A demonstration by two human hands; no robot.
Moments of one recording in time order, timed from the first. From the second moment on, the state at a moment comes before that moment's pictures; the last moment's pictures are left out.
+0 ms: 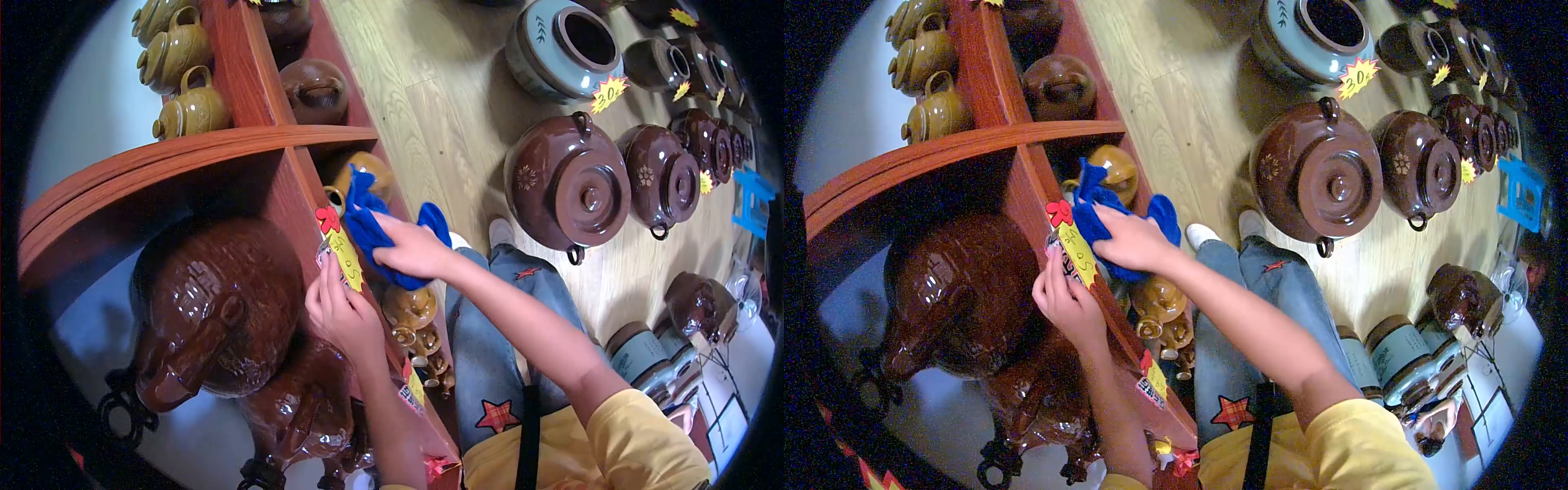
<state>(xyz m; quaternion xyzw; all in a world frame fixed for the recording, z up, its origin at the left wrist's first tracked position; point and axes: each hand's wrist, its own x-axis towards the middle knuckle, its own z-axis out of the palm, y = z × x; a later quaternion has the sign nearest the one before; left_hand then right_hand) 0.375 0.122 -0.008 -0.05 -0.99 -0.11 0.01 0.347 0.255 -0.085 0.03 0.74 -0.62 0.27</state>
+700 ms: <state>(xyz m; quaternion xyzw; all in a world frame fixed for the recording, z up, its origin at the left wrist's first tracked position) 0.381 0.117 -0.010 0.08 -0.95 -0.29 -0.01 0.452 0.222 -0.038 0.11 0.61 -0.65 0.45</state>
